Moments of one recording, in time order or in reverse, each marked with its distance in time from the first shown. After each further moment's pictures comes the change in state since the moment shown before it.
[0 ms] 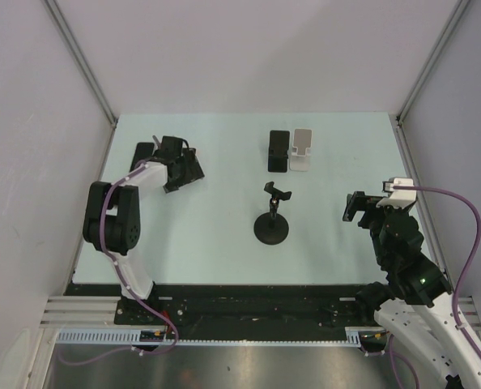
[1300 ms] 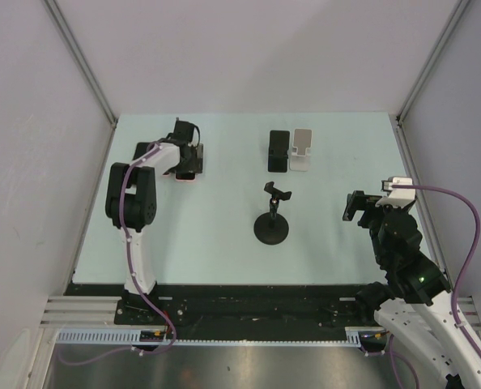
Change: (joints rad) left arm -0.018 0.298 0.378 -0.144 -0.138 0.409; right arm 0.000 0.011 0.000 0.001 0.014 -0.003
